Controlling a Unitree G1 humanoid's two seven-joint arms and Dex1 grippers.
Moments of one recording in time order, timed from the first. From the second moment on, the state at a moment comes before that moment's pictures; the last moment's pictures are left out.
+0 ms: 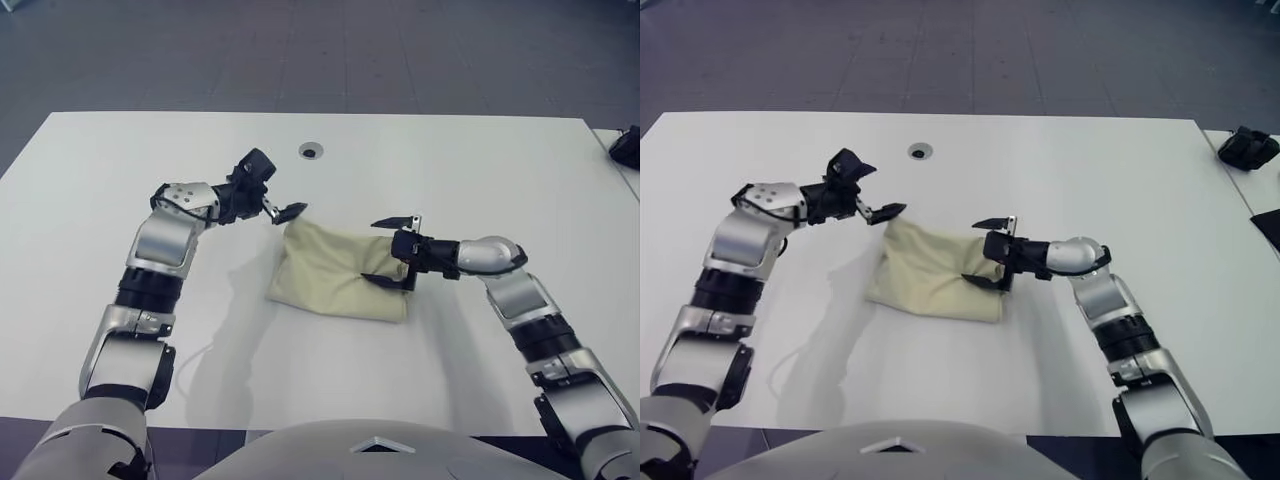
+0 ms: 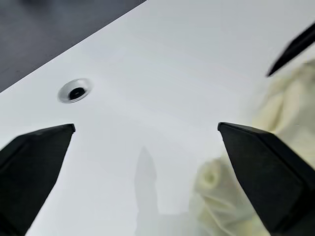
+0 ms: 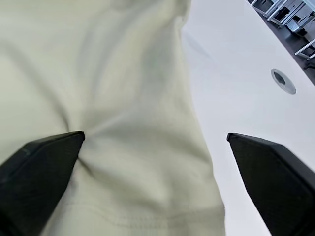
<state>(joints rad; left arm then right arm) -0.50 0.54 -0.16 0.07 -0.21 0.49 -0.88 -0.29 -0.59 0.27 0.17 -0.01 -0.07 0.97</state>
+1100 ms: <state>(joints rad) -0.39 0.63 -0.16 0.00 -0.12 0.56 -0.75 -0.35 -0.45 0.15 0.58 0.22 -0.05 0.81</state>
